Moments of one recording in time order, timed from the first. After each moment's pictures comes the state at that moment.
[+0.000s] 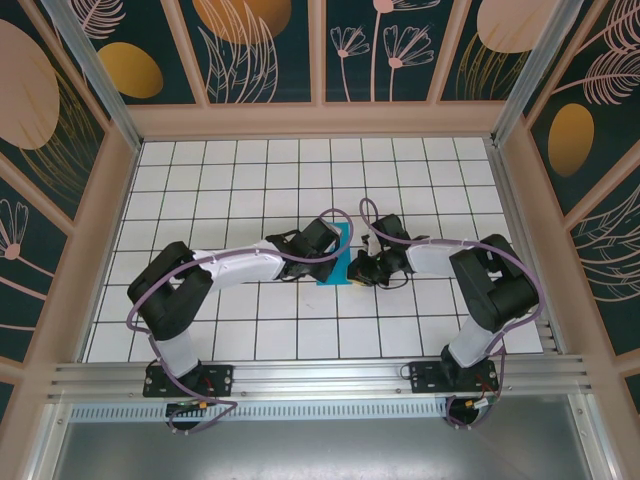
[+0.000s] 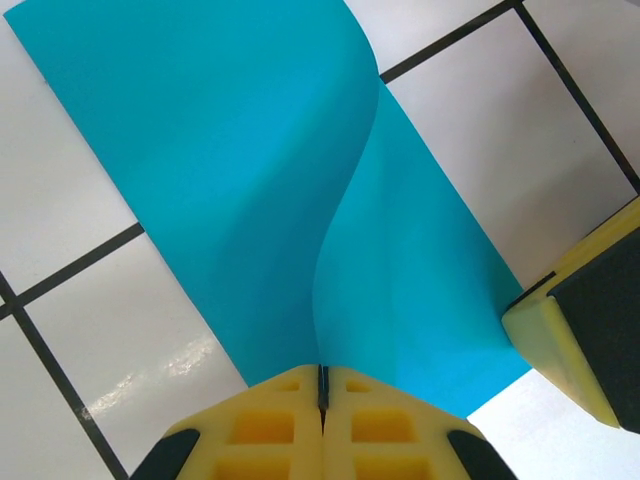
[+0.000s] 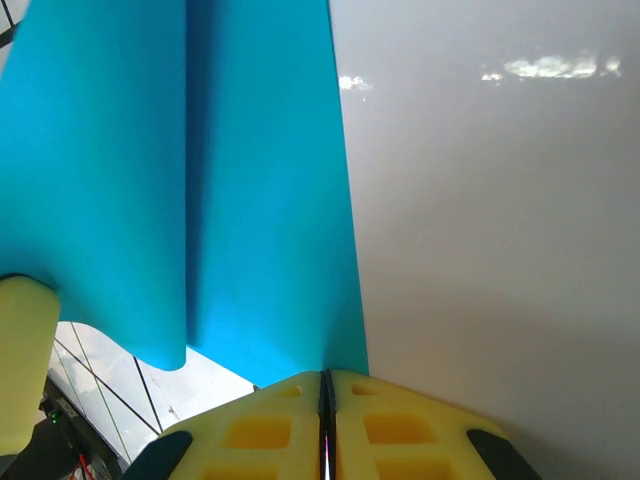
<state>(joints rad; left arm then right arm) -0.88 1.78 1.07 -0.32 -0.08 -0.33 0.50 1.68 0.73 -0.19 -0.57 0.70</state>
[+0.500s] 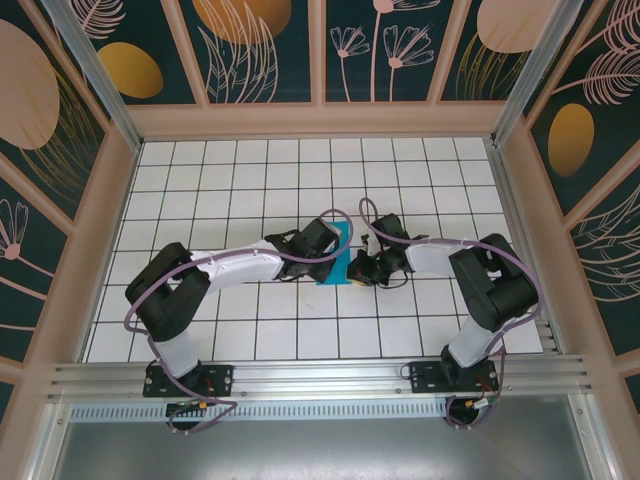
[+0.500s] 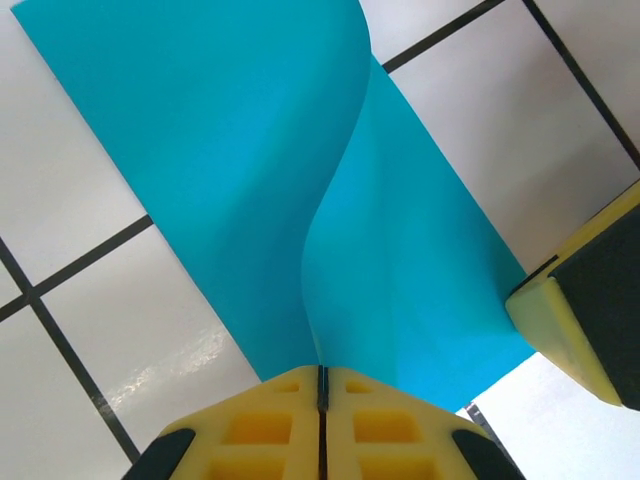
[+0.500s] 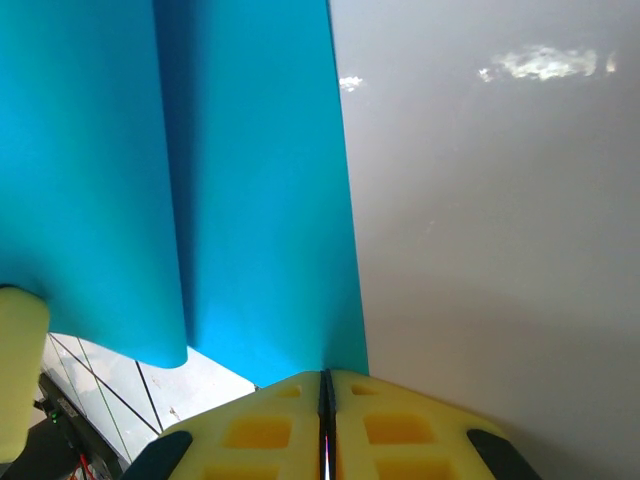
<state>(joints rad) -0.88 1.76 1.07 -0.35 -0.09 -0.31 0.51 1.68 0.74 -0.20 -0.57 0.70</state>
